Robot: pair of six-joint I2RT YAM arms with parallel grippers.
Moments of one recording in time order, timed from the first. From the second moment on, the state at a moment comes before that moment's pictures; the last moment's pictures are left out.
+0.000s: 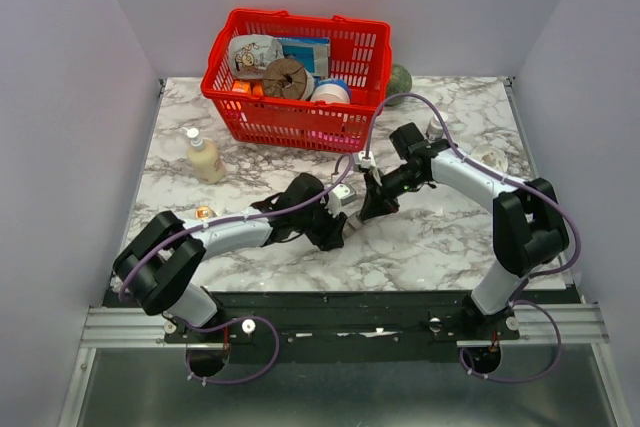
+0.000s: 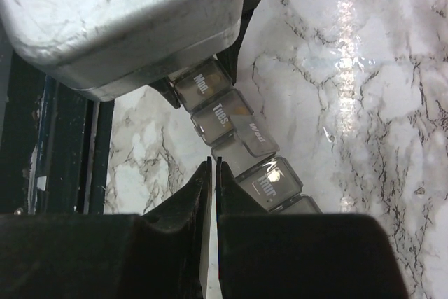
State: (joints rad) left arm -0.79 1.49 0.72 0.00 0.40 -0.07; right arm 0.44 1.70 1.16 -0.76 -0.99 -0.93
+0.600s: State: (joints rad) left arm -0.80 1.47 0.72 0.02 0.43 -0.07; right arm 0.46 1.70 1.18 -0.65 -0.94 -0.71
